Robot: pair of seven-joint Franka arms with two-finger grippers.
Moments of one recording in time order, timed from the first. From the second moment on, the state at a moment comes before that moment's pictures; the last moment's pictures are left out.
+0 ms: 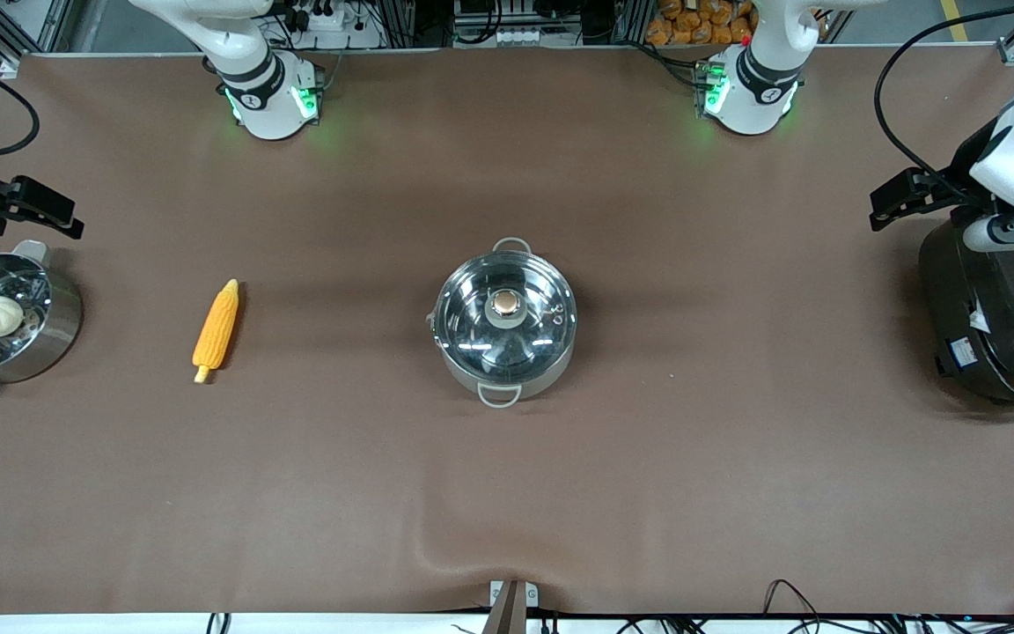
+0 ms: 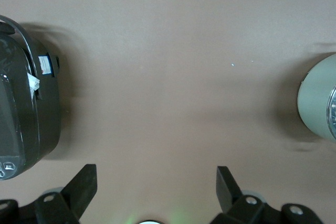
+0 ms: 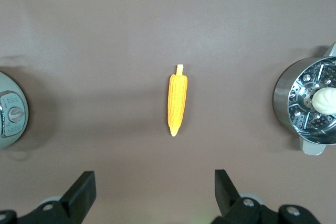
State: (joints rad) left arm -0.09 0.02 -0.03 -1.53 0.01 1.49 -0.15; right arm -0.08 0.02 0.06 -1.51 0.01 1.48 0.04
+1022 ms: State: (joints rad) left arm -0.28 0.20 -0.07 -1.49 -0.03 1.64 -0.43; right arm -0.08 0.02 0.06 -1.54 0.01 1.48 0.04
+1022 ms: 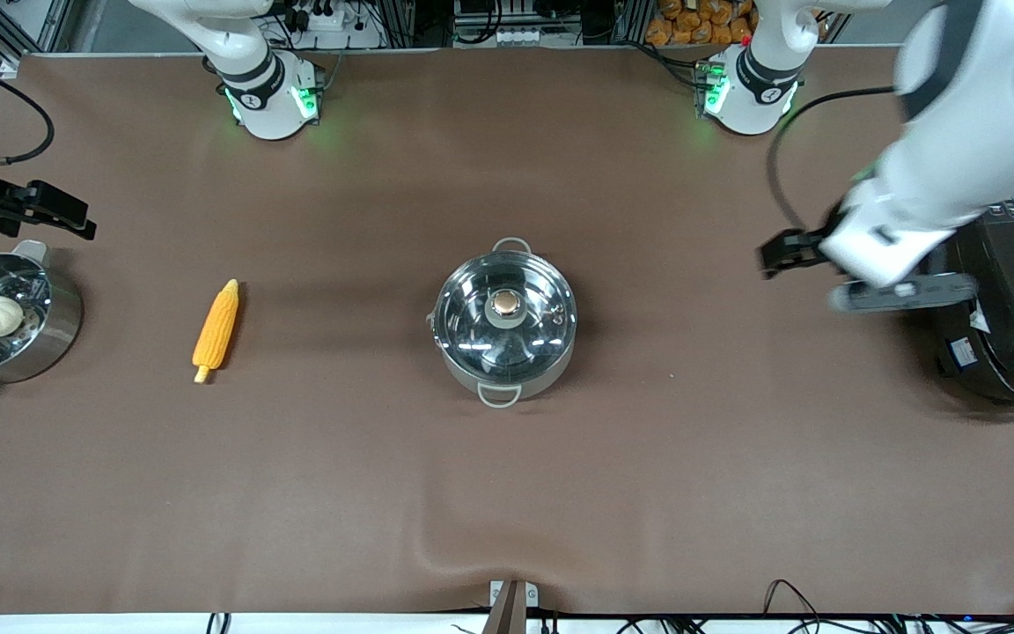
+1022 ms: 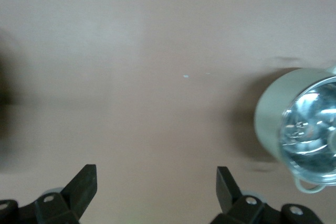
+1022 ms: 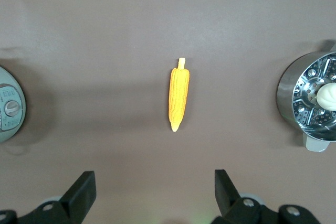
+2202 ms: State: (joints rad) left arm -0.68 0.65 -0.07 -1.29 -0.03 2.03 -1.00; right arm -0.09 0.14 0.05 -1.90 0.00 1.82 0.04
